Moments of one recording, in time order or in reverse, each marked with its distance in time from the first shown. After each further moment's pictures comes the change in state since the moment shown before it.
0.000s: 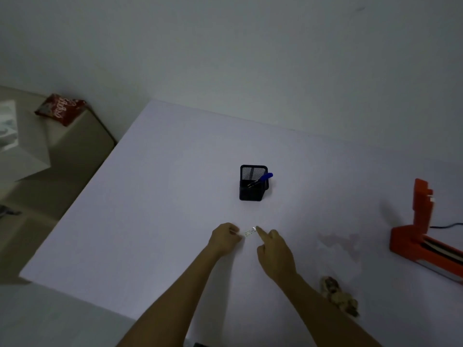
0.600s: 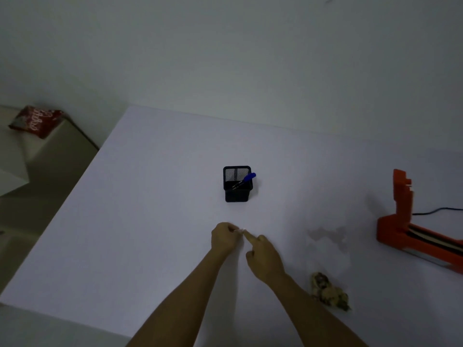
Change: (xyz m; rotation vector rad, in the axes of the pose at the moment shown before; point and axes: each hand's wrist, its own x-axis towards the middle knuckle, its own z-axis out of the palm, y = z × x) left_hand 0.023 0.020 0.038 -0.083 0.136 0.014; right_hand 0.000 0.007 0.006 0.182 -0.118 0.072
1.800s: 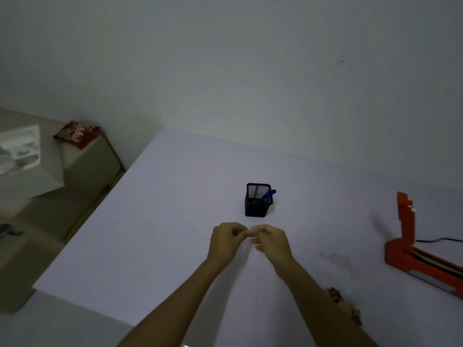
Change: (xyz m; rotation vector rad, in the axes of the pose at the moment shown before) left_hand -0.058 0.000 -0.083 -0.045 0.174 0.492; right_hand -0.020 -0.098 -0.047 0.764 0.117 0.117
